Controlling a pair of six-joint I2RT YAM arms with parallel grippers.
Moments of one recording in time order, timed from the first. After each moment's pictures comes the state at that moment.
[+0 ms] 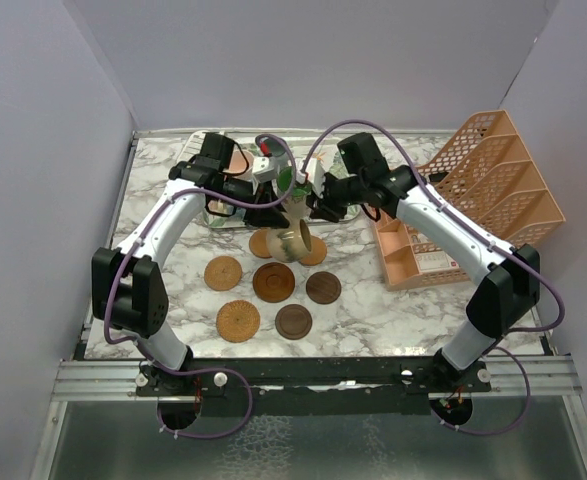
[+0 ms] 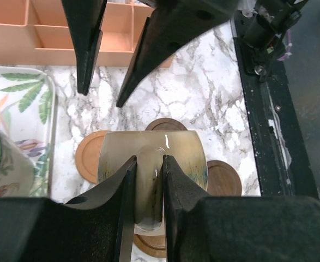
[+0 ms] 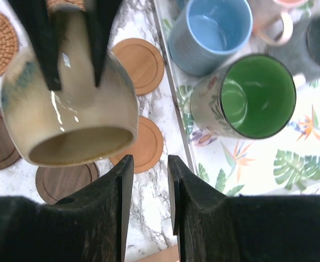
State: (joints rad) left arm -0.29 1.64 1.43 -0.82 1.23 0.75; right arm 0.63 1.65 1.54 -0.65 -0.46 -0.73
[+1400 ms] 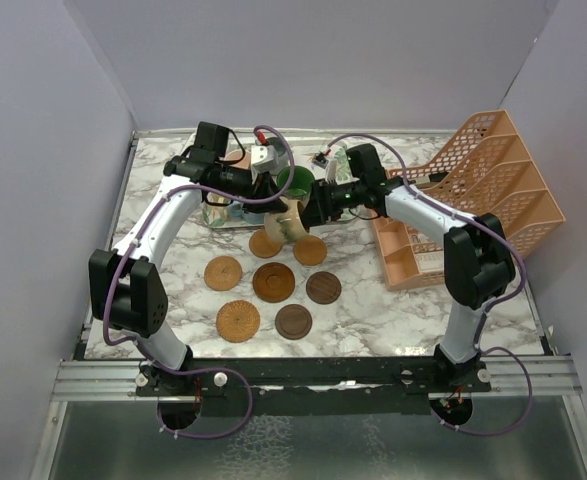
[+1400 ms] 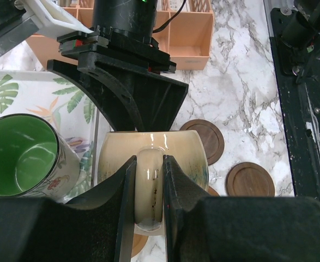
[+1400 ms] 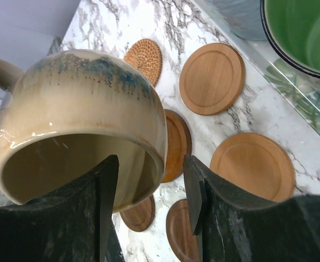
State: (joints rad) left arm -0.27 1.64 1.49 -0.73 1.15 0.73; right arm 0.47 1.87 1.38 -0.25 -0.85 0.21
